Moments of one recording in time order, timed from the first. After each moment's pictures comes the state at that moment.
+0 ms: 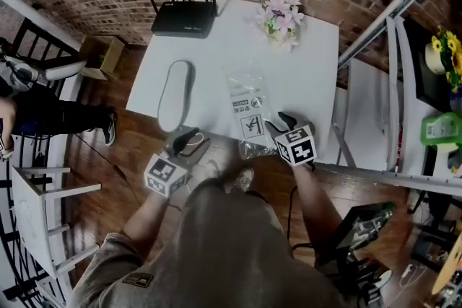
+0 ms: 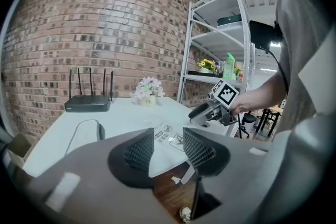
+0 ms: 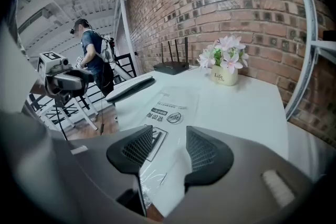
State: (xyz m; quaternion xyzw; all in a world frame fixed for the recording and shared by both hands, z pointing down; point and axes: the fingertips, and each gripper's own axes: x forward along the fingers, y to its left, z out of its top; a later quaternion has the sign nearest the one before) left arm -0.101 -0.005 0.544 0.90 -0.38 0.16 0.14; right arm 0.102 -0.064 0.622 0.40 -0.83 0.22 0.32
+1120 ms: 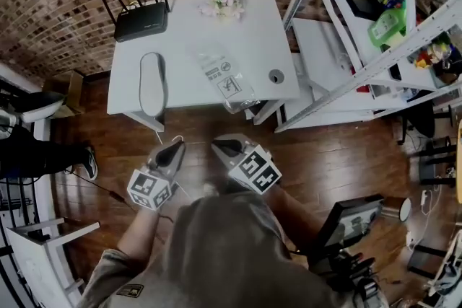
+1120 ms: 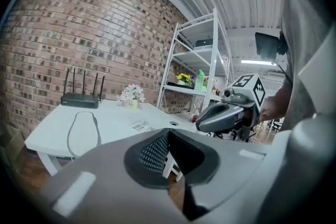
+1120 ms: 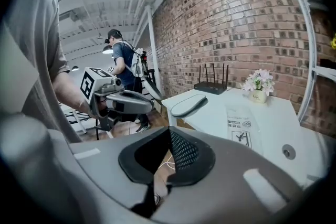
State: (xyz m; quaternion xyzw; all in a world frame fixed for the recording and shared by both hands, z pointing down) left arm -0.154 0.120 0.522 0.94 -0.29 0.08 0.15; right arm -0.081 0.148 0.524 0.36 -0.89 0.16 0.23
